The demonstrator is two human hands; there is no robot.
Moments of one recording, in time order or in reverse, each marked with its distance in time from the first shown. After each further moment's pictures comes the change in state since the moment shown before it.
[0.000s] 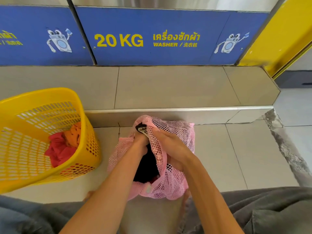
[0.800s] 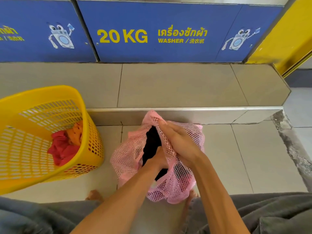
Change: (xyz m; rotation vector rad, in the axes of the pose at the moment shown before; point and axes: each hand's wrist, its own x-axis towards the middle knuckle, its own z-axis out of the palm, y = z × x) left_hand 0.017 -0.071 0.007 1.204 -0.352 0.161; right_hand 0.000 -0.014 -0.009 -0.102 -0.043 -0.204
